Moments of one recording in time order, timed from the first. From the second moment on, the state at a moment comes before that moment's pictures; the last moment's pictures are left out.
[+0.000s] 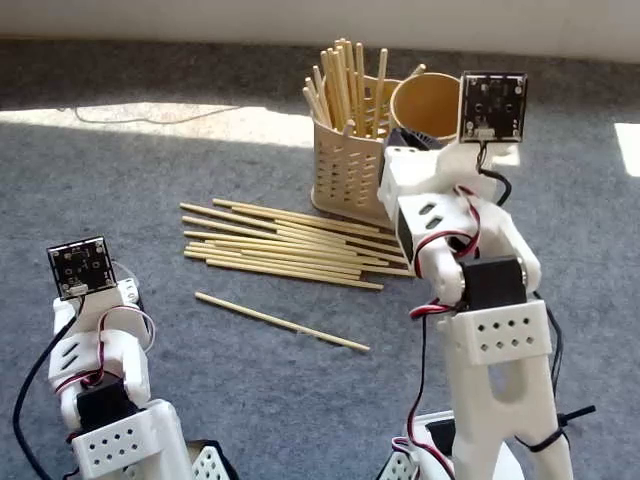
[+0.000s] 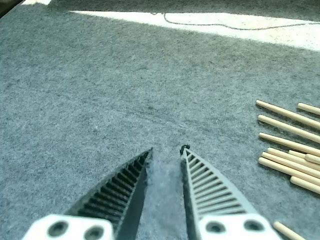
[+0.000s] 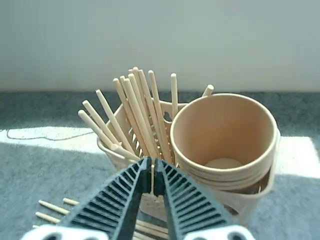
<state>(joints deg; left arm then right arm) -29.0 -94.2 89.6 44.2 -2.9 -14.4 -41.8 25.5 46.5 -5.4</state>
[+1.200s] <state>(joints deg) -18.6 -94.2 76.5 48.7 -9.3 -3.6 -78.2 67.9 41.6 -3.1</state>
